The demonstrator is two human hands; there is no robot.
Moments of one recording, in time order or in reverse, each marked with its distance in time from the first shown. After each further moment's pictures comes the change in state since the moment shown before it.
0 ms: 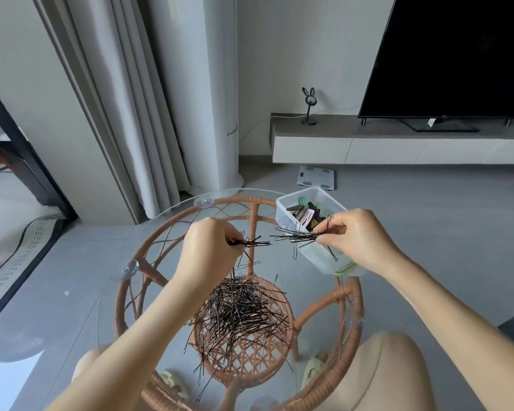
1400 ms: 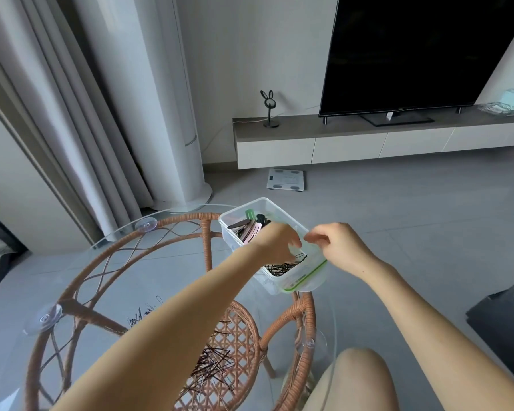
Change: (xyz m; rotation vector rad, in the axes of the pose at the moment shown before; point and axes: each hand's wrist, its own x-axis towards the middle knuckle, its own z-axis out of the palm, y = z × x) left_hand 0.105 0.117 0.163 0.214 -0.573 0.424; right_hand 0.040 0.124 -0.036 -0.120 -0.018 0.094
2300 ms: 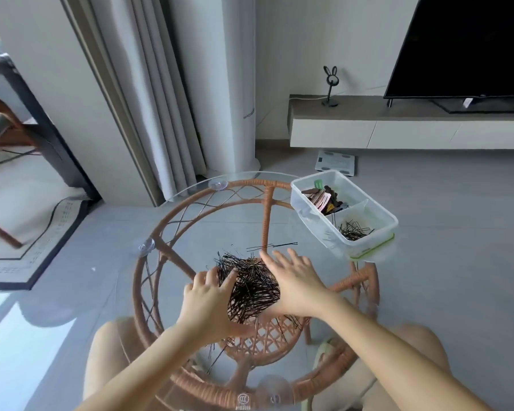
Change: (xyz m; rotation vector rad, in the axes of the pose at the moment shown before) left_hand -0.239 -0.120 0.064 0.260 -0.047 -0.533; right_hand -0.075 -0.119 0.161 -0.480 -0.504 -0.318
